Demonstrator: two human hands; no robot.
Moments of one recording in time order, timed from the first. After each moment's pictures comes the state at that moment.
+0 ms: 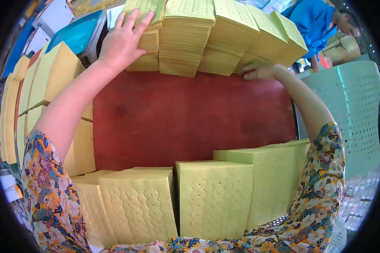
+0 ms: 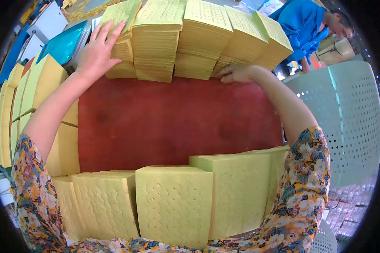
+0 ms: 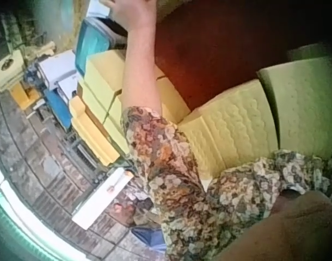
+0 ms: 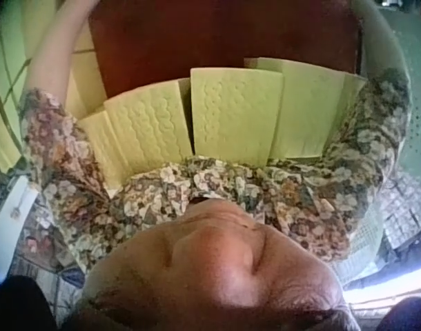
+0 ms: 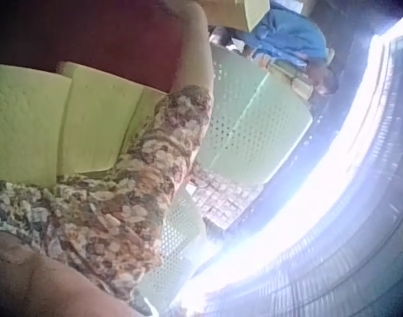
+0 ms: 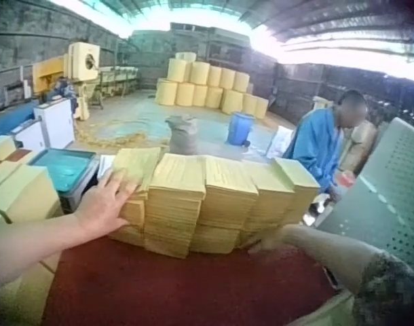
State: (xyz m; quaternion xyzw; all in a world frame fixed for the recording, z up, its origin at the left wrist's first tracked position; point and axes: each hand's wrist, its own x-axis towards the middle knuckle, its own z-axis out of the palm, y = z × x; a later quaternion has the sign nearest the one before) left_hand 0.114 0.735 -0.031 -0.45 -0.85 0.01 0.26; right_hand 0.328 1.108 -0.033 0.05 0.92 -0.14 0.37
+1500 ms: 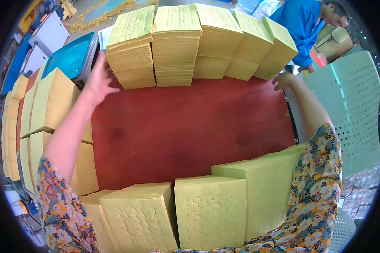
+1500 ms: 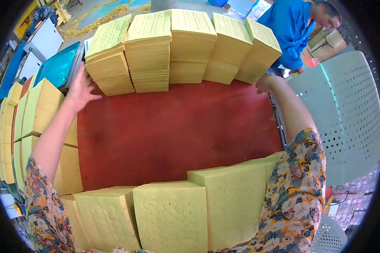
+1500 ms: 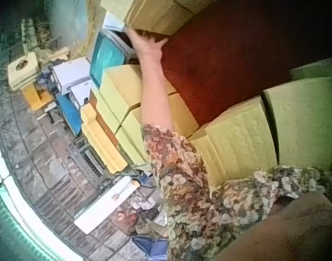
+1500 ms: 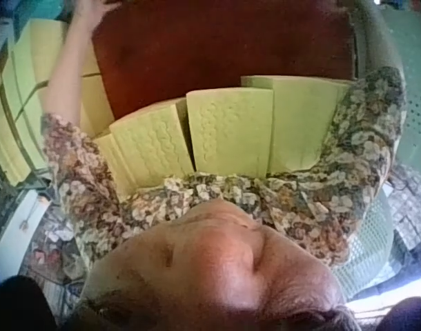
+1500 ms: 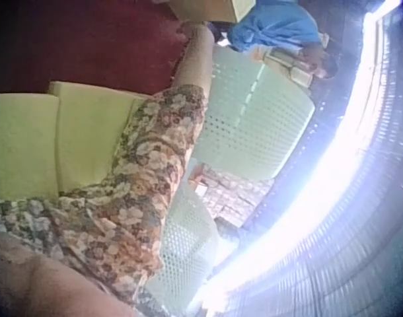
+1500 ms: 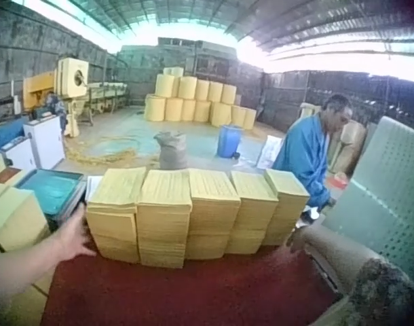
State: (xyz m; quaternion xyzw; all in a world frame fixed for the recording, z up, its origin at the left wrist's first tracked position) left_hand 0.090 0.703 -0.042 -0.04 -0.67 -0.67 -0.33; right_hand 0.392 1.238 -0.036 0.19 0.87 0.15 0.44
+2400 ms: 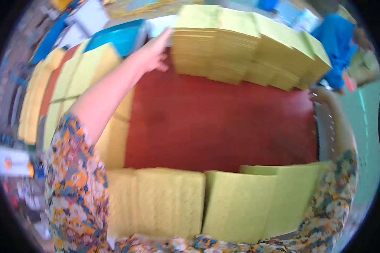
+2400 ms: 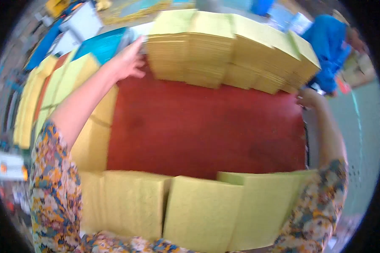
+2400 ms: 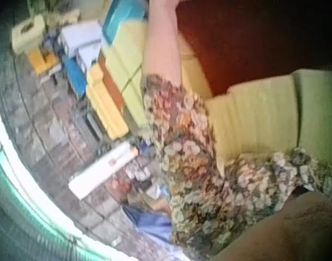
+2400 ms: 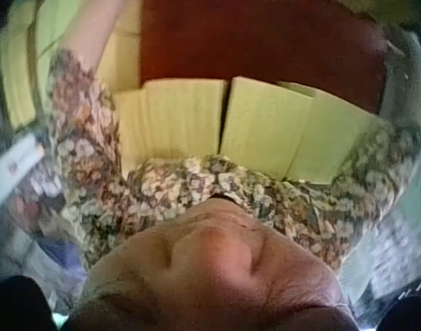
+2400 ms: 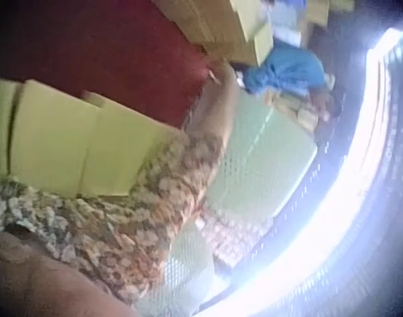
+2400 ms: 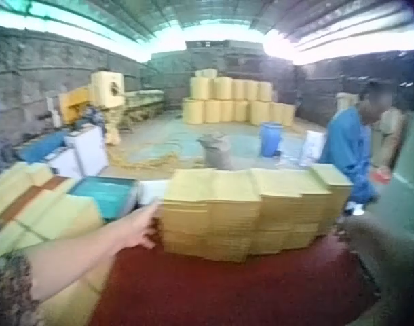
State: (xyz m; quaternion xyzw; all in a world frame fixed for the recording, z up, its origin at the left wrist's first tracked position) left_hand 0.093 0.730 0.006 -0.09 -0.73 -0.57 -0.36; right_hand 0.413 1.269 -0.006 0.19 0.93 0.07 0.31
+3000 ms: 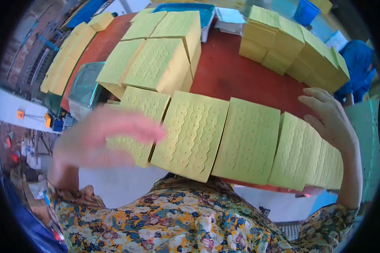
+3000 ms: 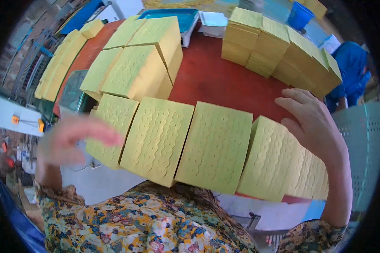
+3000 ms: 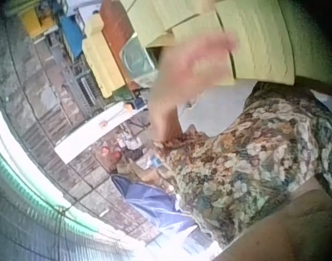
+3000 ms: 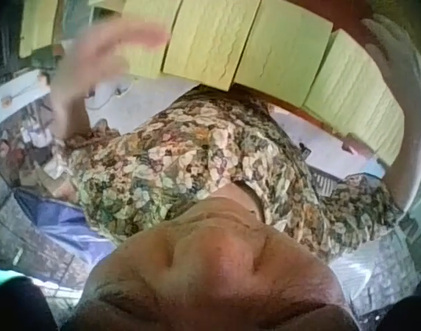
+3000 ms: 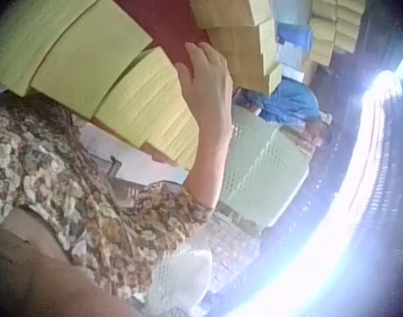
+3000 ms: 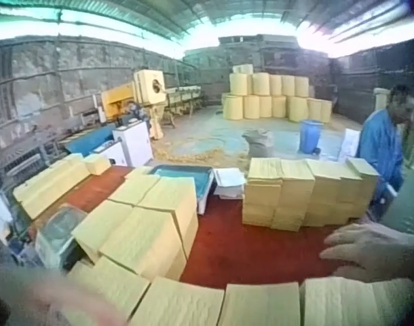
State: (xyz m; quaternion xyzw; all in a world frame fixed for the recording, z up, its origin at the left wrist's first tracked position) left_hand 0.326 0.464 0.135 -0.44 -0.74 -0.39 -0.33; right_hand 0.418 0.908 0.126 -0.13 0.99 -0.01 0.00
